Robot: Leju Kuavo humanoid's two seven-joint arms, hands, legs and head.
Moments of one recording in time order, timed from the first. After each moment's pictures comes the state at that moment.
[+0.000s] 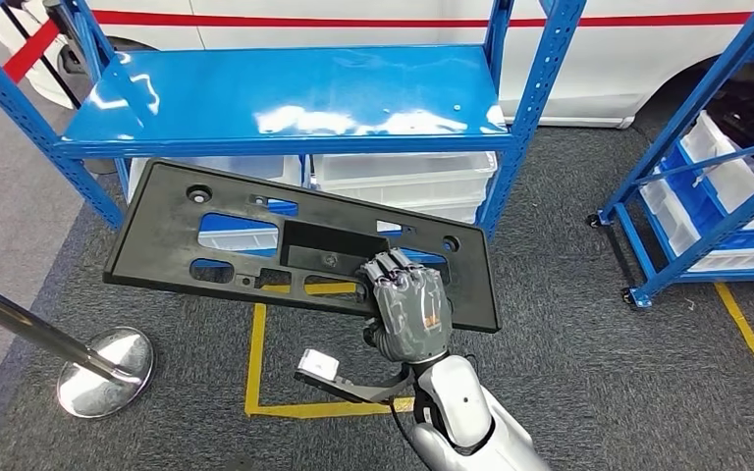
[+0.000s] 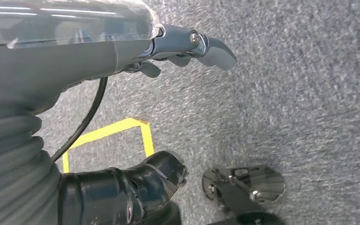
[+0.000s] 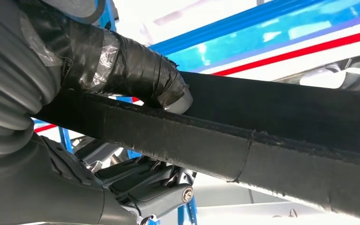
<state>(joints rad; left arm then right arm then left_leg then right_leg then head) -0.13 -0.24 0.89 -0.21 -1.21 0.26 -0.24 -0.36 0.03 0.84 -1.44 1.28 -0.55 0.02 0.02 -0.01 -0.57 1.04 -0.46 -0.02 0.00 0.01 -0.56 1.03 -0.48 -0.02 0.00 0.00</state>
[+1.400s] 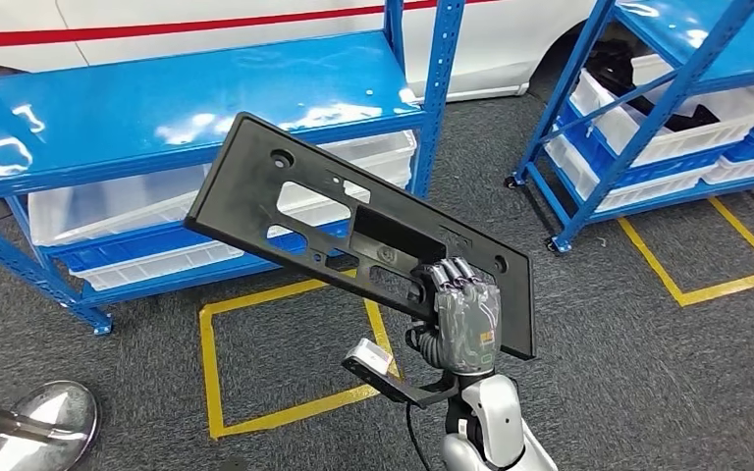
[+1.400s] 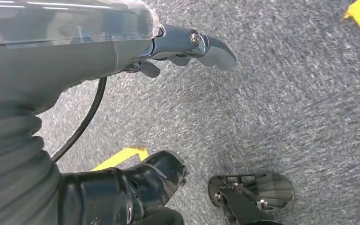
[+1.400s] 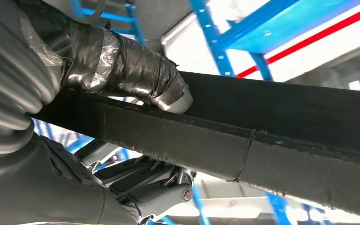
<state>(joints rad) -0.12 -0.23 0.90 -0.21 -1.18 0.27 -0.24 -0.23 0.01 0.69 -1.52 1.21 -0.67 -0.01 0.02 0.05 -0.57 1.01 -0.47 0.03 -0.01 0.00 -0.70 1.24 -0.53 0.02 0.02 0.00</state>
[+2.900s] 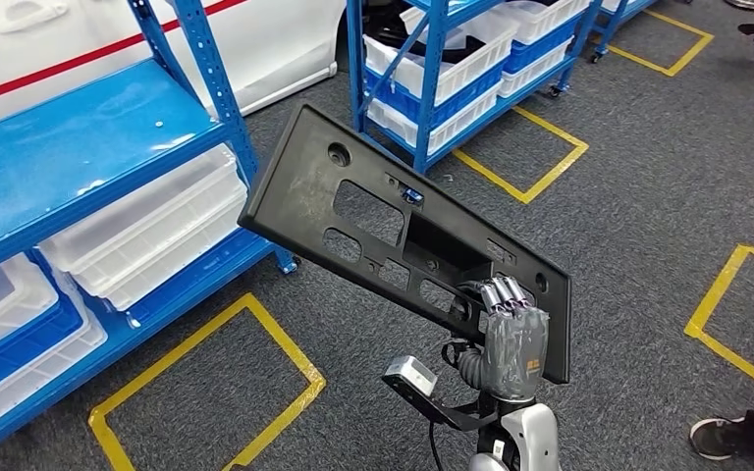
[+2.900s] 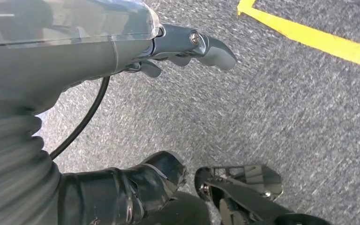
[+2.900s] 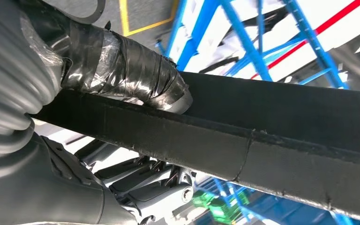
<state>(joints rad) -0.09 -0.23 0.92 -0.21 -1.16 0.26 -0.28 -0.06 0.03 0.52 -1.65 1.17 -0.69 -0.18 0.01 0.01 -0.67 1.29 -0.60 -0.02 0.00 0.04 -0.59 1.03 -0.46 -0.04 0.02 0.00</state>
